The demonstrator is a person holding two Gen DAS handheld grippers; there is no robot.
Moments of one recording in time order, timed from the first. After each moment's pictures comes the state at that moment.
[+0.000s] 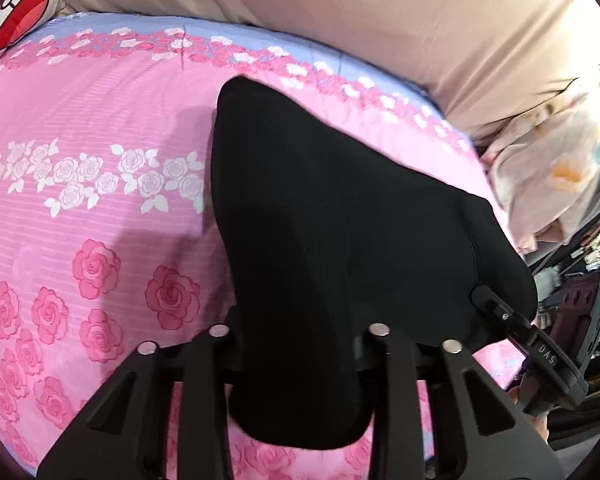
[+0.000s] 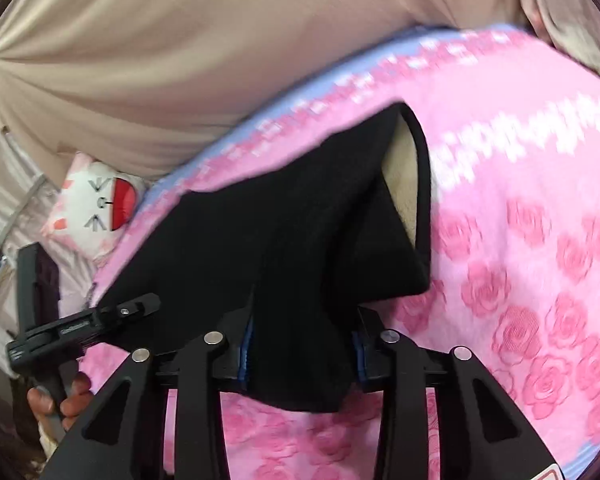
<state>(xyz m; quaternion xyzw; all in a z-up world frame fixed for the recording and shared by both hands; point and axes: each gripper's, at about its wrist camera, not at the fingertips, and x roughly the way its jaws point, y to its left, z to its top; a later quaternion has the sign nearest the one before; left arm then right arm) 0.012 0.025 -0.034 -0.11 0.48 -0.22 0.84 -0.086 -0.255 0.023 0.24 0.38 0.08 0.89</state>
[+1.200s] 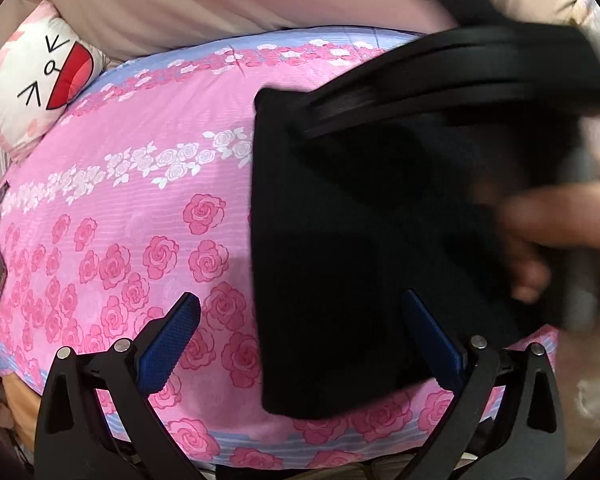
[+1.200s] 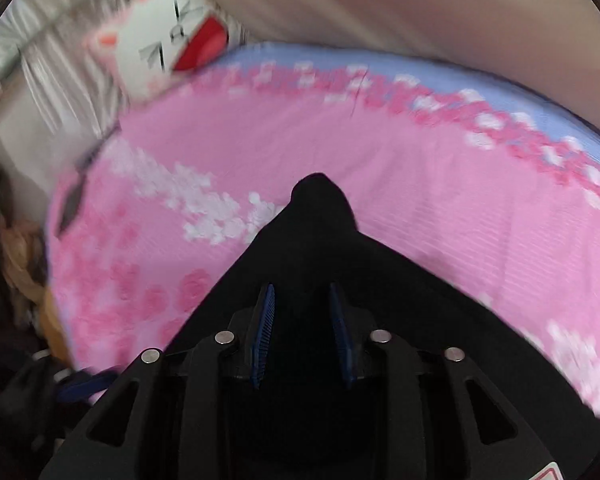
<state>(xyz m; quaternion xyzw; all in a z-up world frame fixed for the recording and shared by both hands) -0.058 0.021 -0.041 0.07 0.47 -0.09 0.87 0.075 -0.051 0.009 -0.06 0.50 0.23 0.83</state>
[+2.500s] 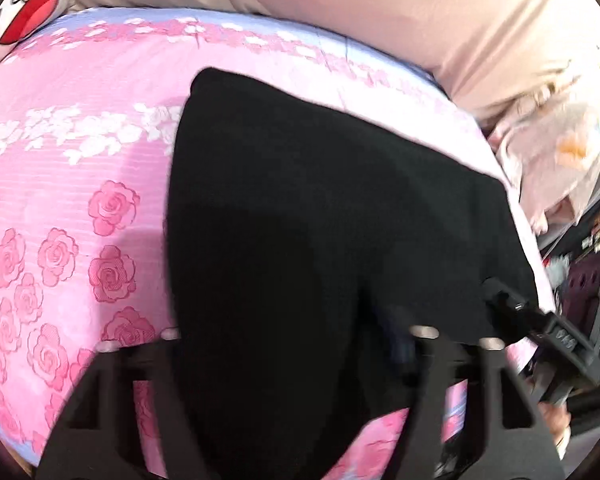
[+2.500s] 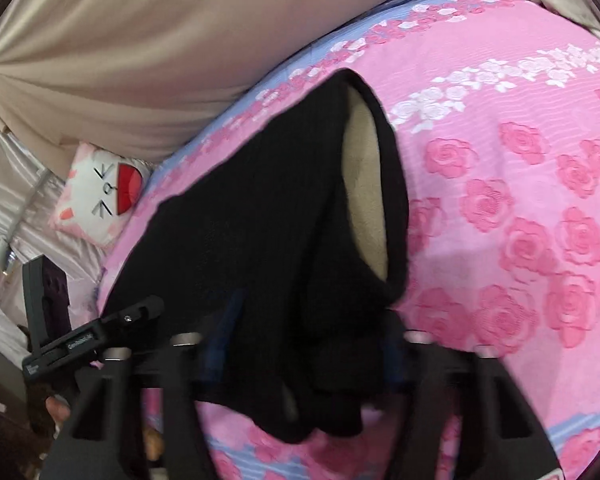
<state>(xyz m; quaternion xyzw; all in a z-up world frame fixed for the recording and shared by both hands) -0.026 0.031 -0.057 -0.10 0.48 -0.21 0.84 -0.107 -0.263 0.000 0.27 0.40 0.08 0.87</state>
